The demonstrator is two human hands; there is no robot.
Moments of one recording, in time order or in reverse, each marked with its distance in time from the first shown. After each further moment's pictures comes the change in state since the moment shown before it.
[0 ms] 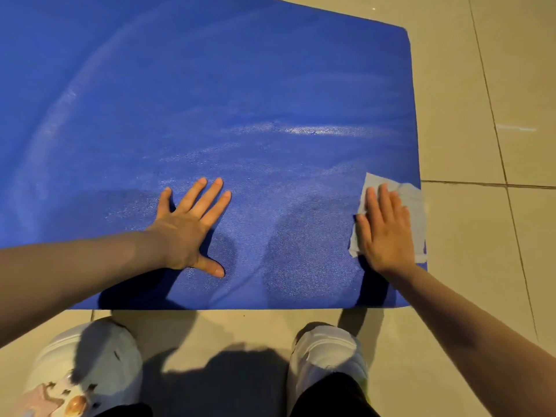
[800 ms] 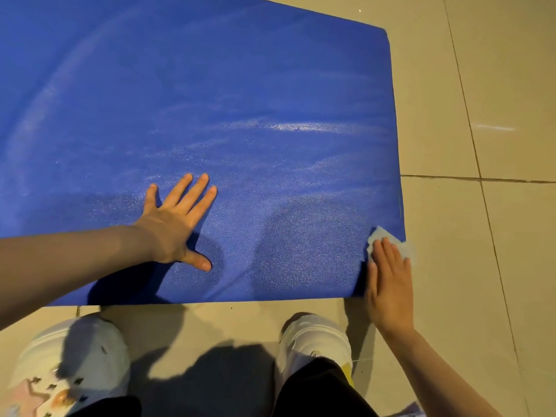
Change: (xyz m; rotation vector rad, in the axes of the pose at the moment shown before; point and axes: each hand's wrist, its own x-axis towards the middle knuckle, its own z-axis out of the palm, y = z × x) left_hand 0.001 0.002 0.000 -0.016 0.007 -0.004; right_hand -0.104 0.002 -0.007 0.155 0.073 0.233
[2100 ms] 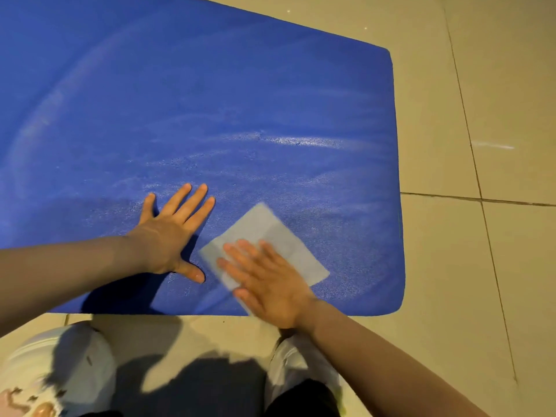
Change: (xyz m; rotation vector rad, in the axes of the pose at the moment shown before) left_hand 0.001 -0.001 0.002 -0.048 0.000 0.000; right_hand 0.024 -0.132 0.059 -0.118 -0.213 -0.992
